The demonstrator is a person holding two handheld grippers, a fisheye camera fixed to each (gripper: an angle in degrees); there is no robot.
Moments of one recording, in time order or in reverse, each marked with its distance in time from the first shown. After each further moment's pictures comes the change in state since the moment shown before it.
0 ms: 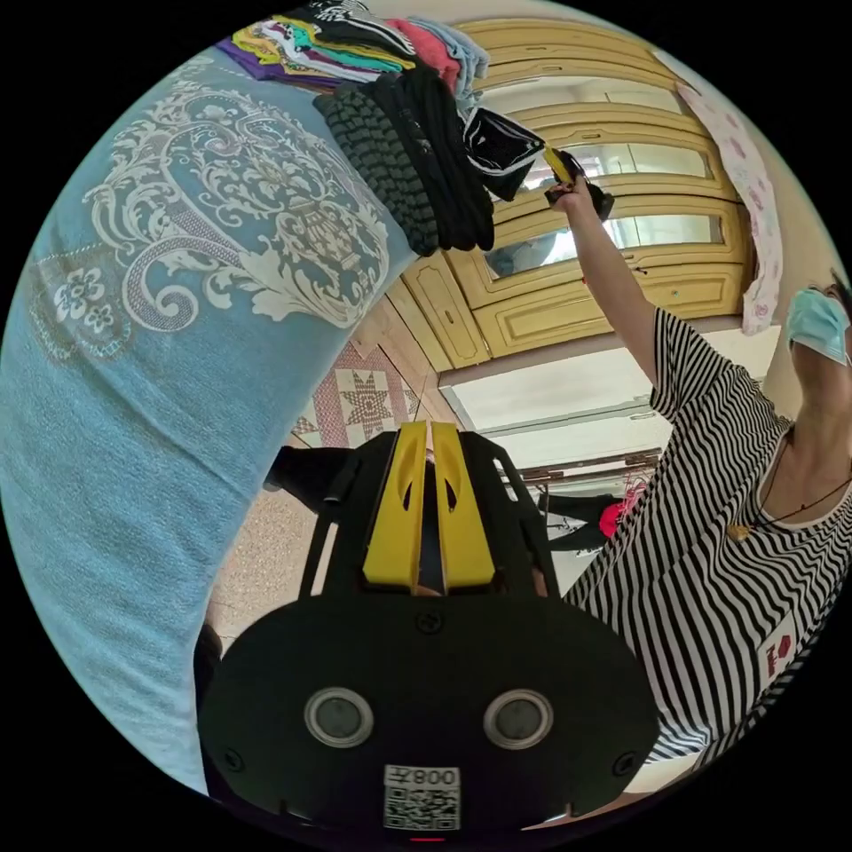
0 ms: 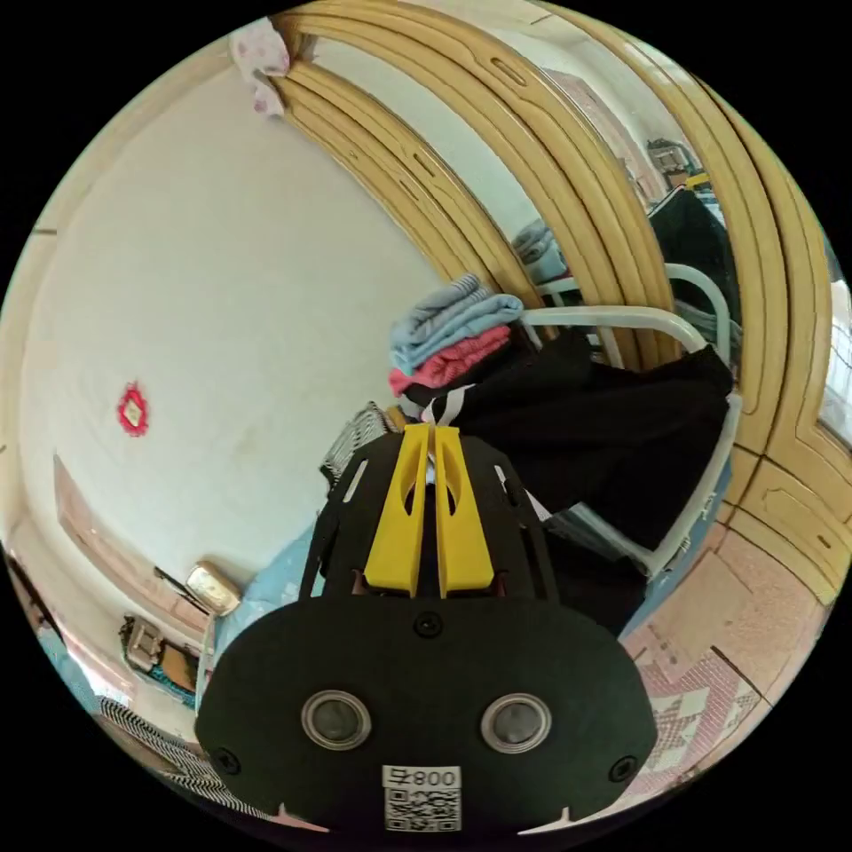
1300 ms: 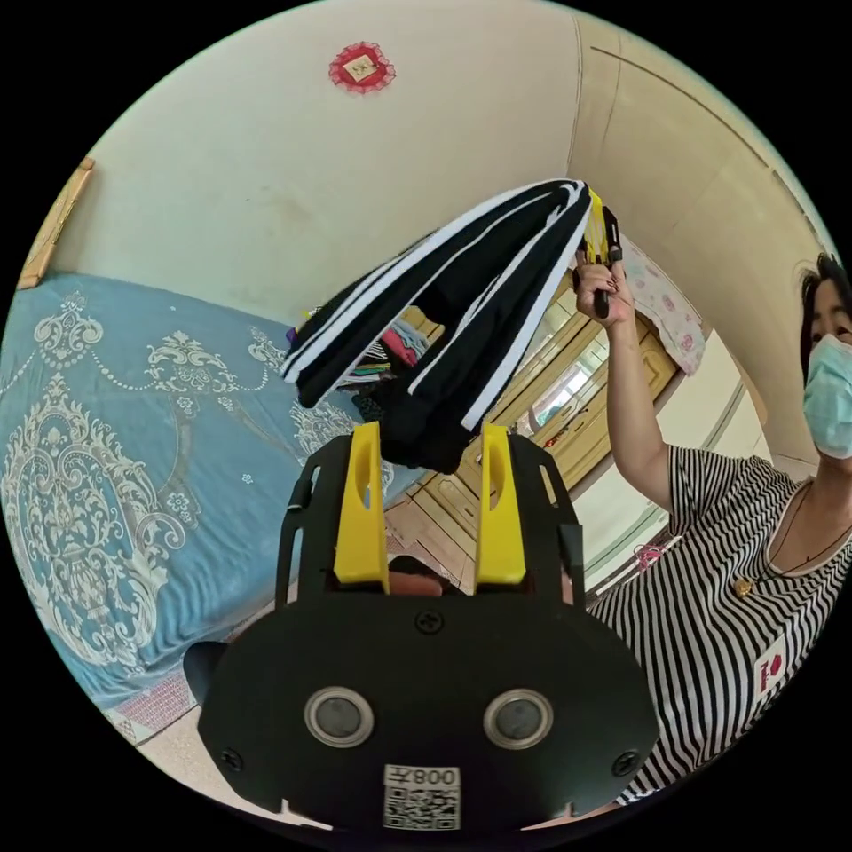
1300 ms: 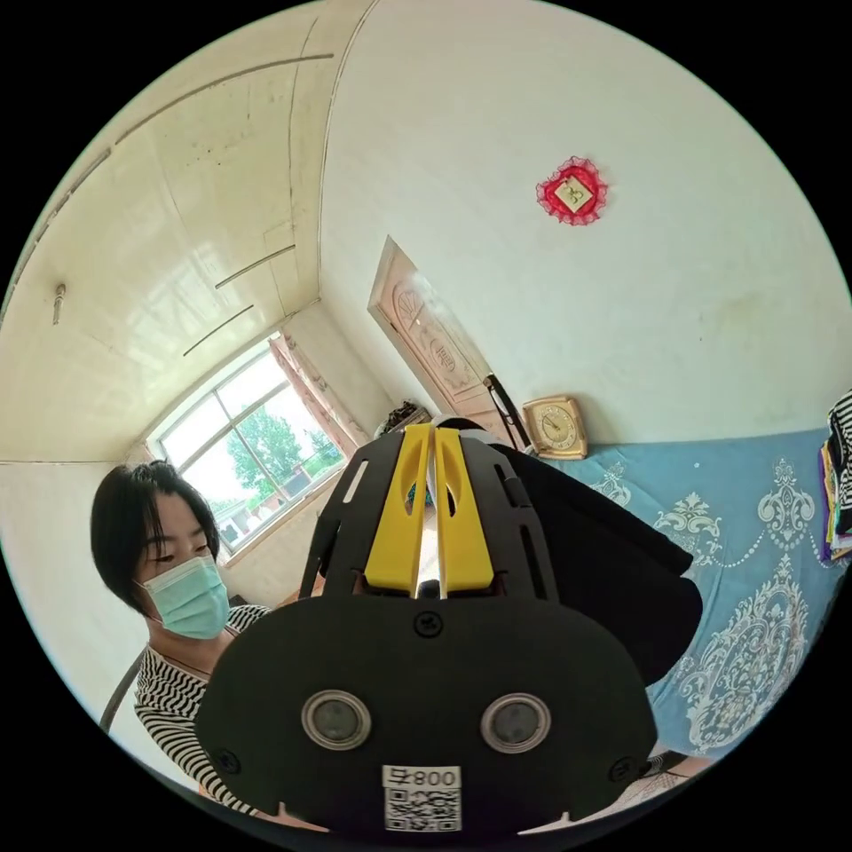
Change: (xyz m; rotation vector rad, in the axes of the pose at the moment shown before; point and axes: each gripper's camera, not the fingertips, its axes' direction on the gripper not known) left arm 0.319 0.528 -0.330 0.801 -0.255 0.210; right arm -0.643 0.312 -0.124 -0.568 -1.012 -0.419
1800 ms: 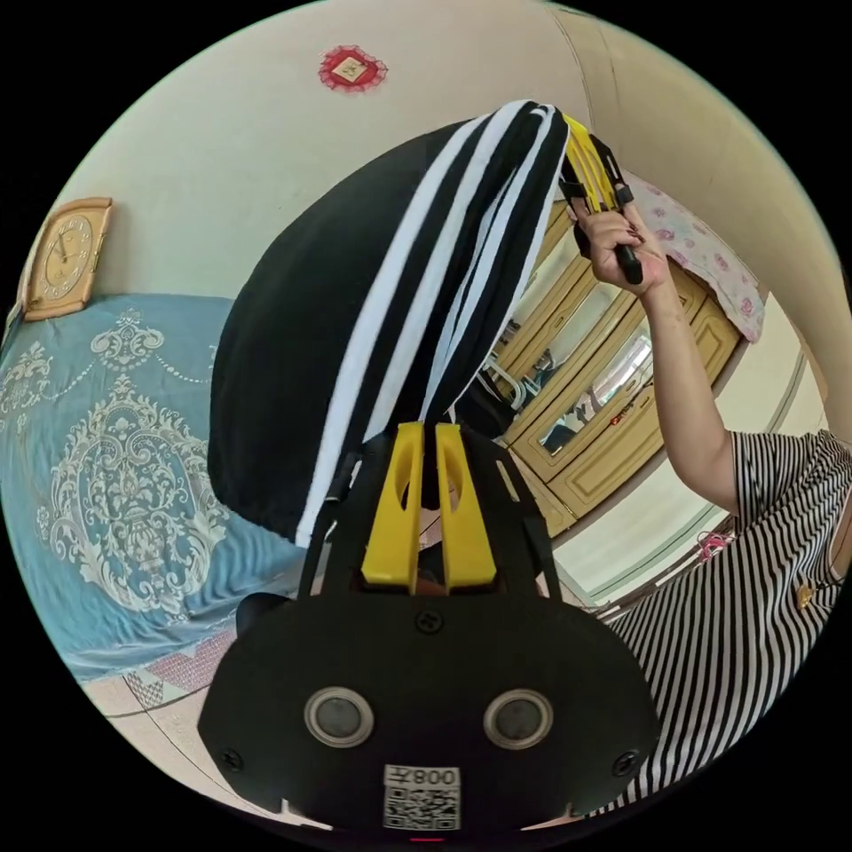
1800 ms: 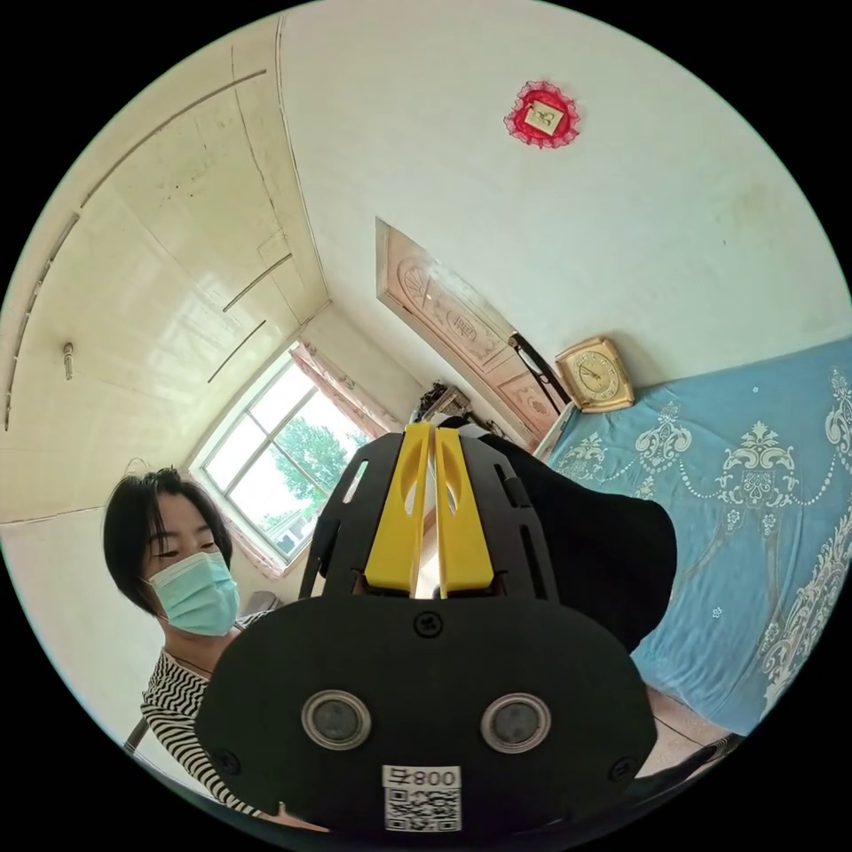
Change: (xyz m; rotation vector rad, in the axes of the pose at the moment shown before) left arm 0.052 0.036 -0.118 -0.026 -0.249 -0.038; right arm 0.050 0.029 0.126 -0.053 -0.154 0.150
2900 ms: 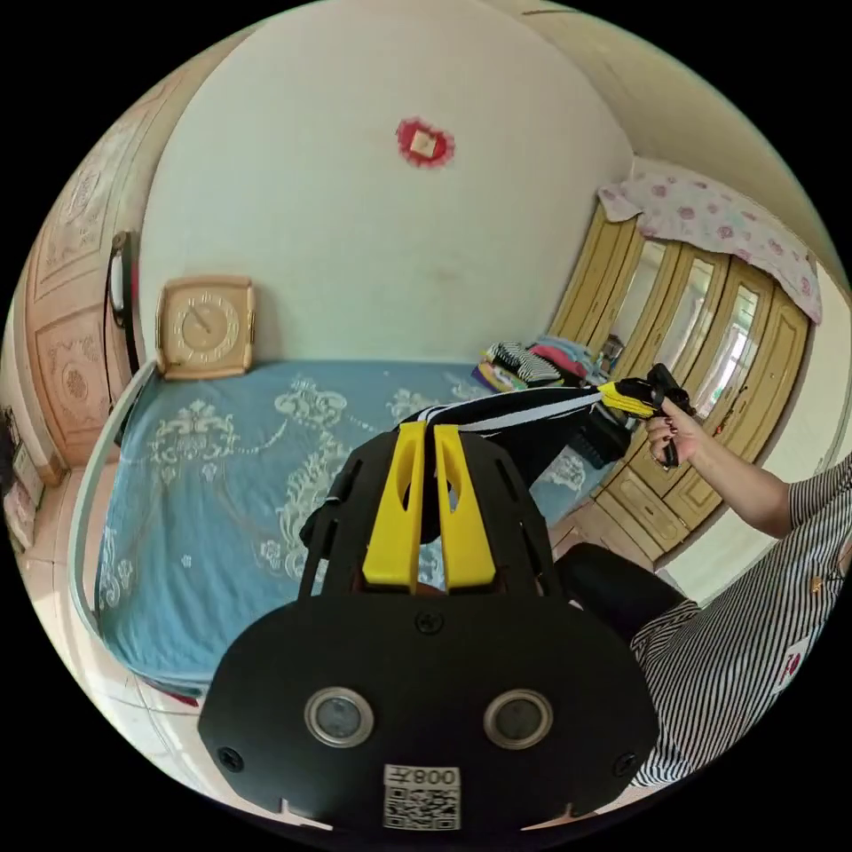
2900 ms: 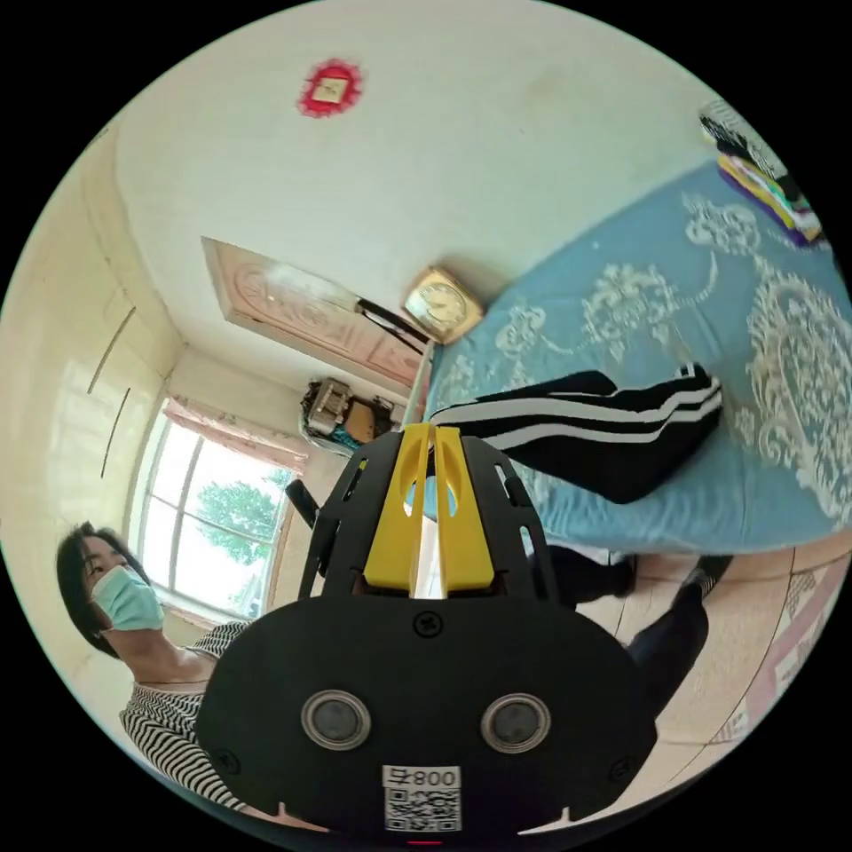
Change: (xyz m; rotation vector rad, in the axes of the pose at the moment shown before) left arm -0.130 -0.034 -0.255 -0.069 -0.436 -0.022; right arm 0.255 0.030 0.081 -0.052 0.359 0.450
